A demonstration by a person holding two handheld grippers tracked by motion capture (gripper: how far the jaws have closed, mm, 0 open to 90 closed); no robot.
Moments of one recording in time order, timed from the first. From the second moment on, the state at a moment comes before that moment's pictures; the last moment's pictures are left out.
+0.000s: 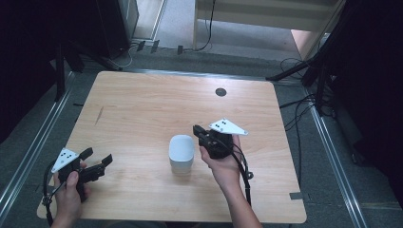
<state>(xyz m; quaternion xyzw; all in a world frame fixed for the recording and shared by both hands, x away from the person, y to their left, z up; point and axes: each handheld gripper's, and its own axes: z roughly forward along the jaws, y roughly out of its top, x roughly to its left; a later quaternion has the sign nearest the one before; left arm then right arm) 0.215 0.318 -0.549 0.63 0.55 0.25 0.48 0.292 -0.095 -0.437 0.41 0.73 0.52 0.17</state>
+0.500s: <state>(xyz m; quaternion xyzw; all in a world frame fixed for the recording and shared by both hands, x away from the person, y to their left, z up) 0.214 0.316 -0.549 0.64 0.54 0.26 0.48 0.294 -0.137 -0.445 0.46 0.70 0.51 0.20</state>
